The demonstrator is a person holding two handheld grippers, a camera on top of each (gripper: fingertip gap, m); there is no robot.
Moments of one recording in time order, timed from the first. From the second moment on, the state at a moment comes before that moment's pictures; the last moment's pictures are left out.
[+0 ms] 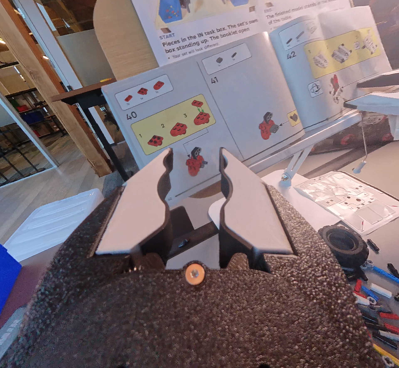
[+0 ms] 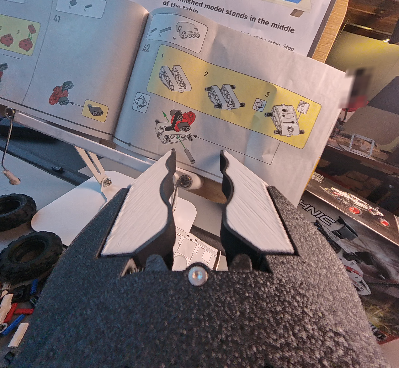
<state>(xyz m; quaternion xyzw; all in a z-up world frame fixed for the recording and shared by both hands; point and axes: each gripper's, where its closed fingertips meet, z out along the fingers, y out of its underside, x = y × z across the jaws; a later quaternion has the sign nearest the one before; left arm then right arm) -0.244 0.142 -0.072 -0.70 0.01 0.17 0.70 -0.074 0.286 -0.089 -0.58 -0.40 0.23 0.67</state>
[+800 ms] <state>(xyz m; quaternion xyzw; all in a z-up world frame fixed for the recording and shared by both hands) -0.219 0.178 -0.074 -0.69 0.02 0.22 0.69 -0.079 0.274 -0.097 -0.60 -0.42 0.25 0.63</state>
